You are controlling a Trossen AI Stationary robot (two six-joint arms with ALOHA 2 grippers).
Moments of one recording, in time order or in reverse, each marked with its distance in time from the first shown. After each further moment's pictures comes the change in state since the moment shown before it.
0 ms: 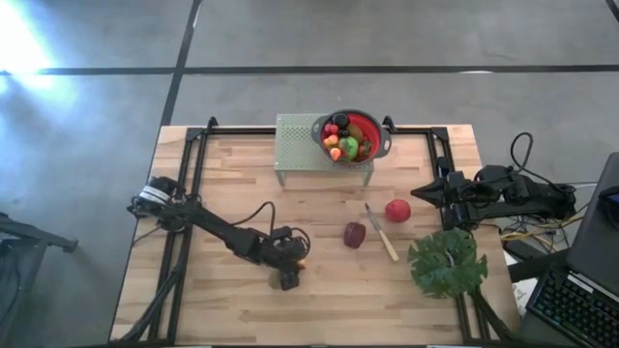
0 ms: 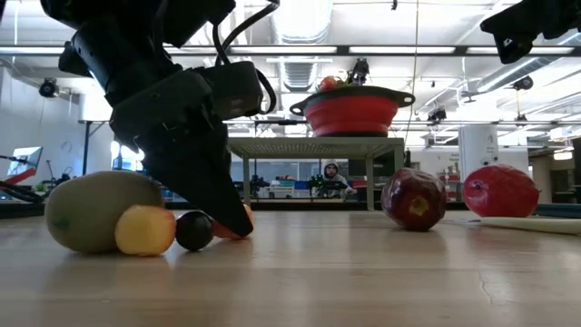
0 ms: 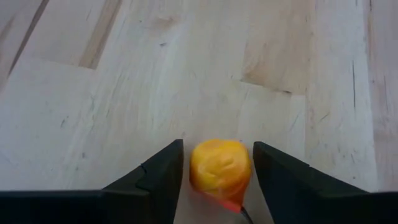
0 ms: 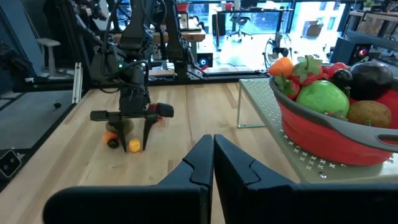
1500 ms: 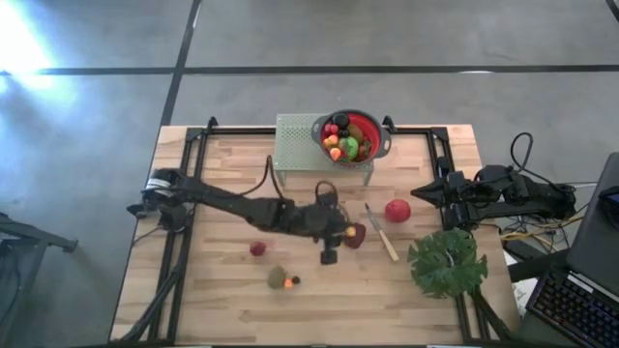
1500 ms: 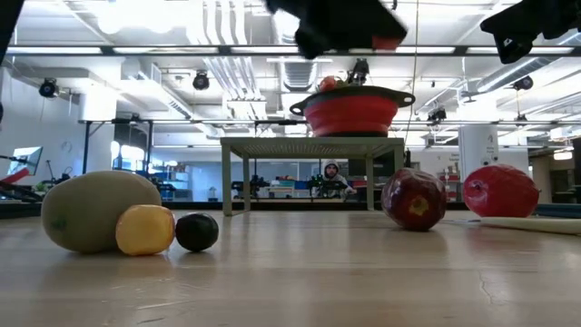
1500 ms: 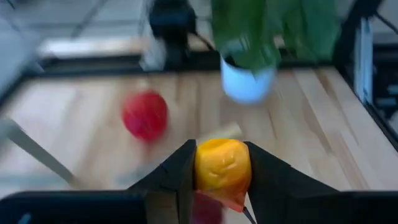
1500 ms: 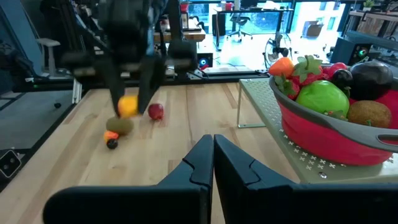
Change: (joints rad) left arm 0.205 -0.002 0.500 -0.047 0.048 0.474; right arm 0.000 0.000 0.000 0.000 0.000 0.000
